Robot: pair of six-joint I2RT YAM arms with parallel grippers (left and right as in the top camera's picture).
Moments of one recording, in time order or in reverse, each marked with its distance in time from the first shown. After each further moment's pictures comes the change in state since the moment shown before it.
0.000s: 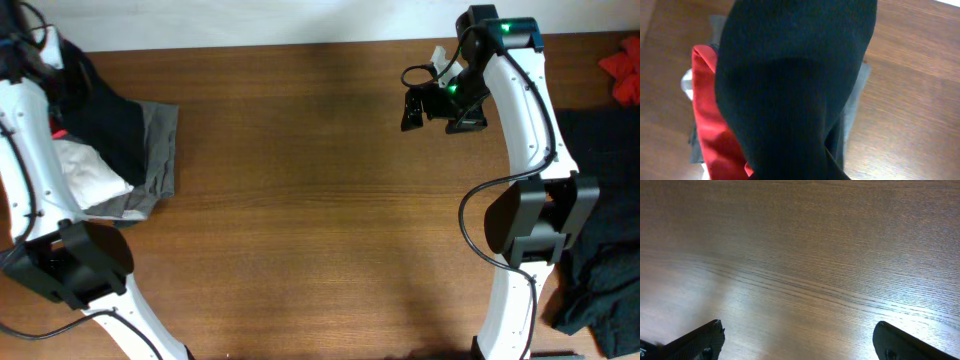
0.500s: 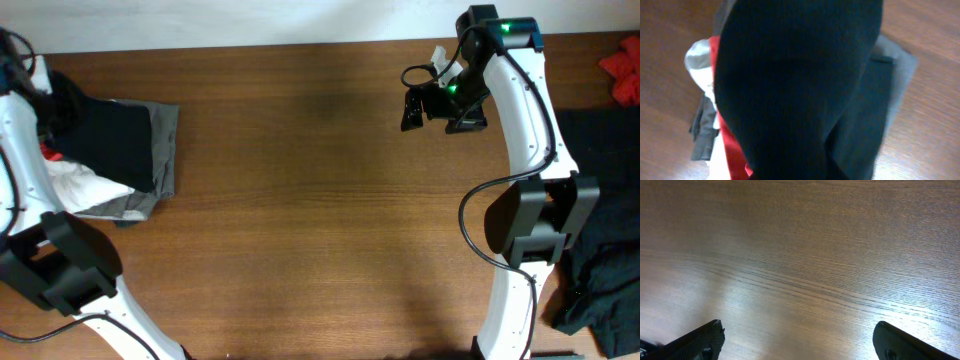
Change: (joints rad) left arm 0.092 0.000 -0.200 0.119 -0.003 0.000; right arm 0.000 0.000 0.000 0.000 0.000 -0.001
